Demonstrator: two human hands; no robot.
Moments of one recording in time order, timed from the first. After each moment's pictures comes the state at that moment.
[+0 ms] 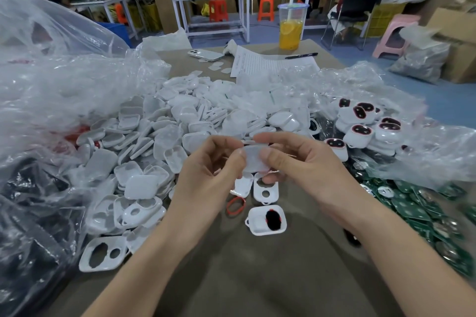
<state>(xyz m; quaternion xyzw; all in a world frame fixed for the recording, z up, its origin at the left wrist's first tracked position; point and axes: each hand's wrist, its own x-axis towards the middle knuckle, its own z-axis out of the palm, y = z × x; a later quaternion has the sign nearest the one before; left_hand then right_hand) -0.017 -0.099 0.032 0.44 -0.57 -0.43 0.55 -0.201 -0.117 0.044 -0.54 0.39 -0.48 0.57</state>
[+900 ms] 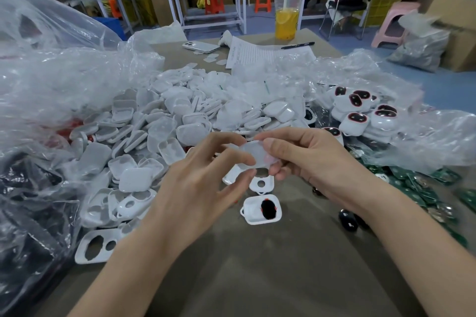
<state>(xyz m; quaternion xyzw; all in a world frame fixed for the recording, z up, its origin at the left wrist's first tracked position) -0.011 -0.082 0.037 0.44 -0.81 0.01 0.38 -0.218 -0.118 0.045 -0.55 0.37 -0.44 0.61</state>
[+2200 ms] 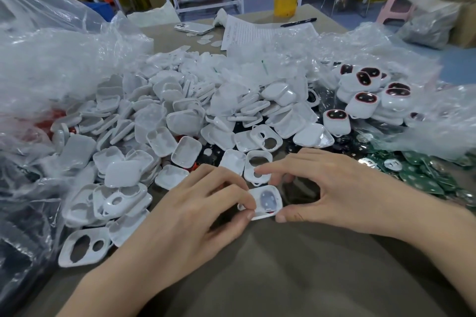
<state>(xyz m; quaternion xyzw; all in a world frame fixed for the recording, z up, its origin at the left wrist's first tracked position) 0.003 -0.063 0.019 0.40 -0.88 -0.07 0.22 -0.248 -0.097 0.028 -0.88 0.40 -0.12 0.21</state>
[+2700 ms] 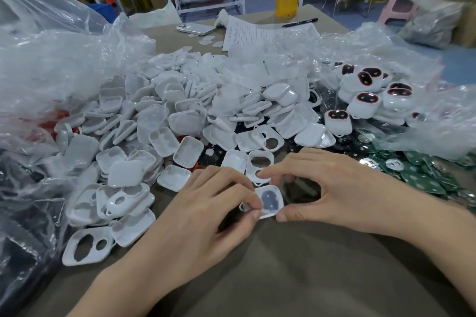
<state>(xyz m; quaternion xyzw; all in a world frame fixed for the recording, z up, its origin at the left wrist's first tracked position) -0.002 -0.062 0.014 0.41 -0.88 -0.08 0.23 -0.249 -0.099 0.025 -0.88 0.39 -0.14 0.21</state>
